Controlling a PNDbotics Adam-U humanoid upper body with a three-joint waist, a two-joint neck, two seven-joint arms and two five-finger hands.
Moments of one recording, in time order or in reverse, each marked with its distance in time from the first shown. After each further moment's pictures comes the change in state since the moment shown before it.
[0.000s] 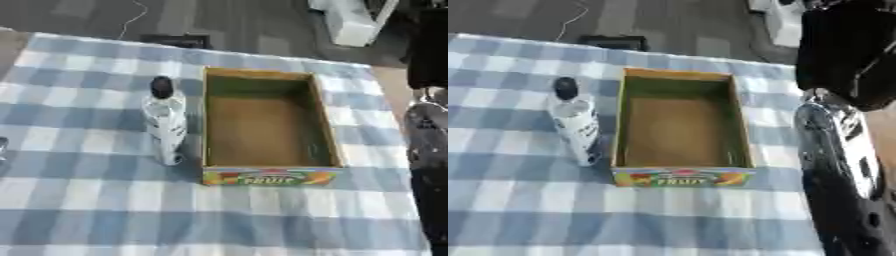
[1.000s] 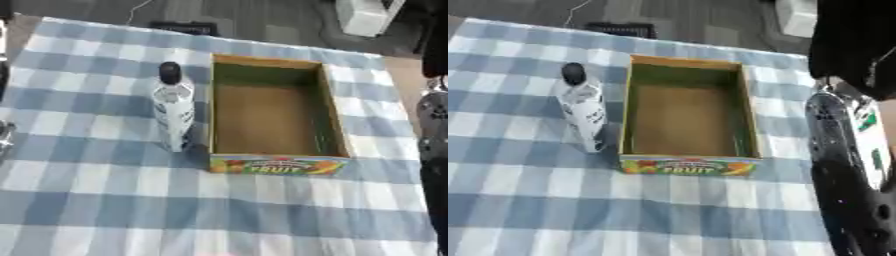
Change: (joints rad) left arm 0.026 0.047 -0.001 0.000 -0.007 0.152 -0.203; right arm 0.000 0.000 0.000 0.000 0.000 0.005 -0.001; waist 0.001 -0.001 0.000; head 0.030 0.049
